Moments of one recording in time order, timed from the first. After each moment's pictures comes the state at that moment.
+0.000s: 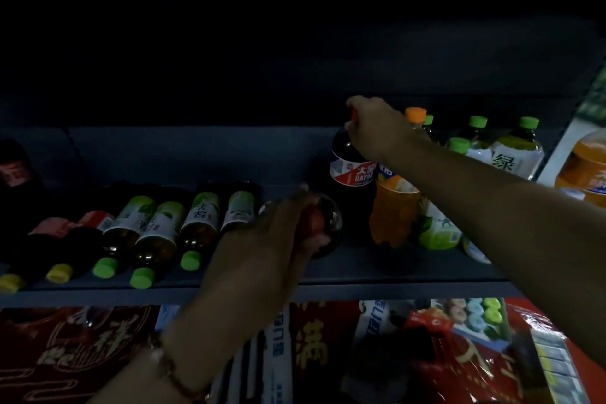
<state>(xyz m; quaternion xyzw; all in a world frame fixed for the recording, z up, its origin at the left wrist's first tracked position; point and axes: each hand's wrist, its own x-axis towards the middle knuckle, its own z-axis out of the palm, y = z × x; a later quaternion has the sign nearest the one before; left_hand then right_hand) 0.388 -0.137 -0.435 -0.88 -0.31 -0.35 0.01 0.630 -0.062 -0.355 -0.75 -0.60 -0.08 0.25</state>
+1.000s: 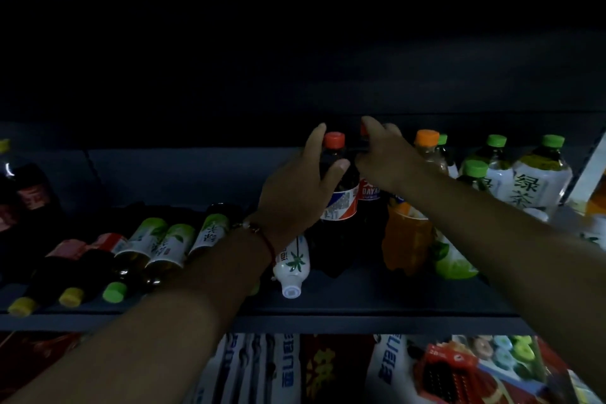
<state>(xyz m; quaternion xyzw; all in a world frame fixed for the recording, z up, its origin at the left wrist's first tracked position) 0.478 -0.021 -0.407 -0.85 -0.34 -0.37 -0.16 0.636 -0.066 -0.361 -0.75 -0.58 0.06 0.32</state>
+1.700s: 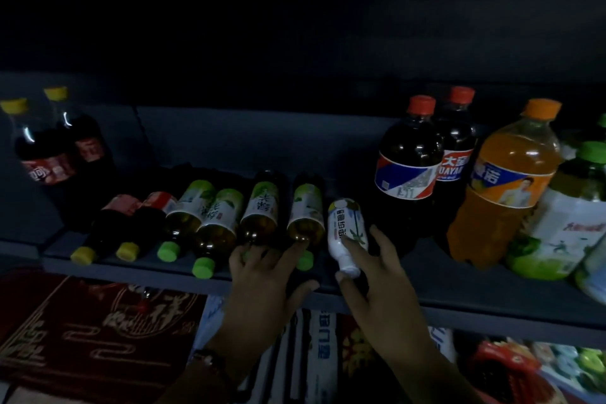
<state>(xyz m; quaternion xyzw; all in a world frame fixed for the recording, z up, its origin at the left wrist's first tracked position) 0.328 -0.049 -0.582 -0.84 -0.44 -0.31 0.10 0.512 -0.127 -0.551 -0.66 -0.63 0.13 0.39</state>
